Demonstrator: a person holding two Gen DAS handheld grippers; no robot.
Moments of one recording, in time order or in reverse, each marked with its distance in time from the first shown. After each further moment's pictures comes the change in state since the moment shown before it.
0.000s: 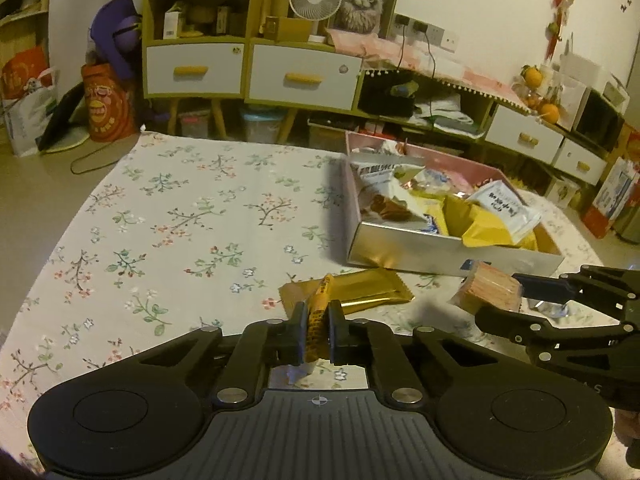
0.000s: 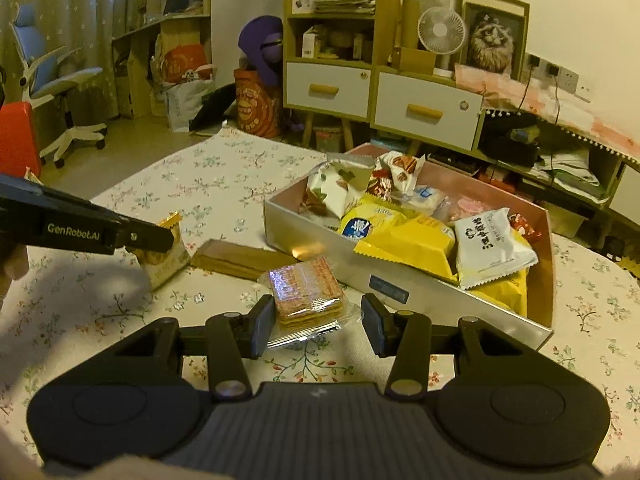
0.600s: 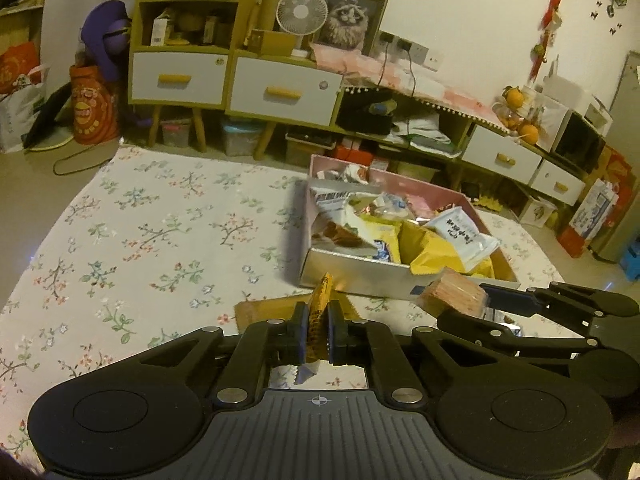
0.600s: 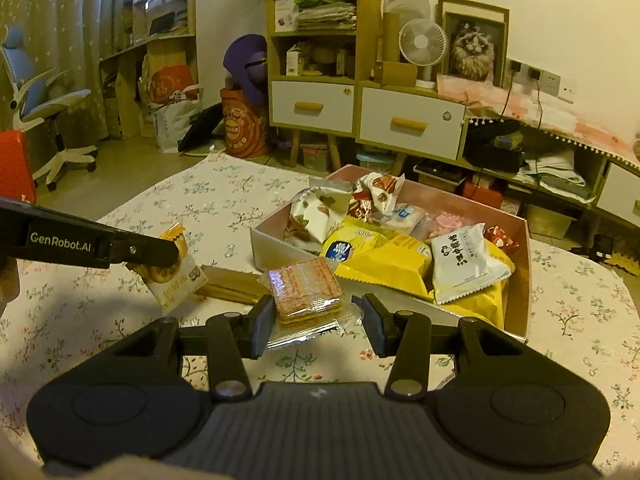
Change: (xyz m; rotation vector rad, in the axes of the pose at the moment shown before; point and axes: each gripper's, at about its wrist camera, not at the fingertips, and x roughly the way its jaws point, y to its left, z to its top) left arm -0.015 -0.021 0.013 -0.033 -0.037 -0.067; right arm -0.009 -0.010 0.008 0.048 -0.046 -0.024
